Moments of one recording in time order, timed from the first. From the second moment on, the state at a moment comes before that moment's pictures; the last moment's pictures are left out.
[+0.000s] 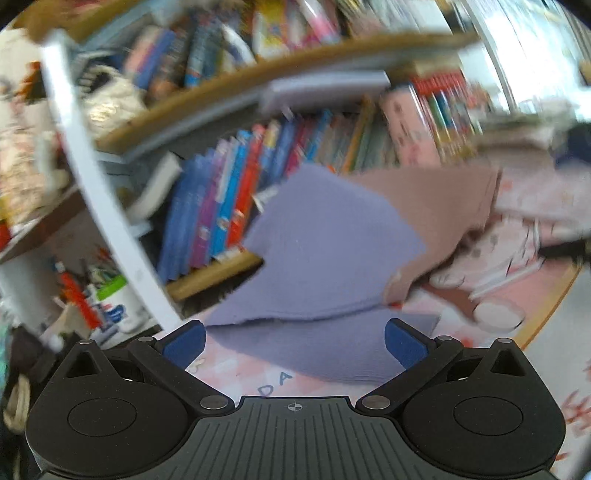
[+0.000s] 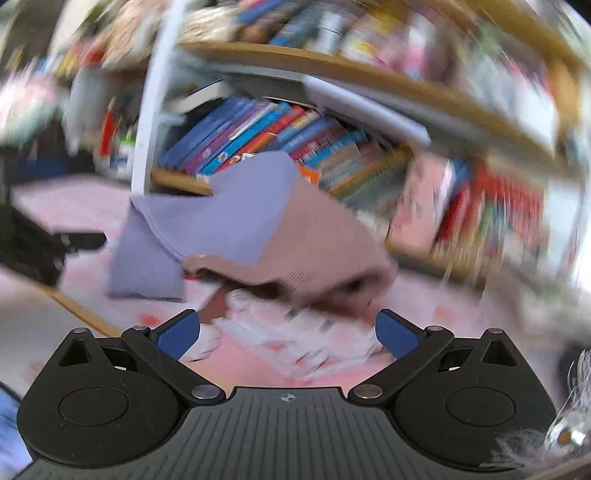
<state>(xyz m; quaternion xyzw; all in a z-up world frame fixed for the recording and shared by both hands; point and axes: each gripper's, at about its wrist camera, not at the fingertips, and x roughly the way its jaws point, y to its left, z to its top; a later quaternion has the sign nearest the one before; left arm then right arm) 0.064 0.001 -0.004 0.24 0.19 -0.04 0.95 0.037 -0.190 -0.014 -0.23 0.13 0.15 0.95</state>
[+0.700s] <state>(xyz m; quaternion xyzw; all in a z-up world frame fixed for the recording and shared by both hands) 0.167 -0.028 -0.039 0.40 0.23 -0.07 0.88 0.119 -0.178 -0.066 -0.44 0.04 0.08 0.90</state>
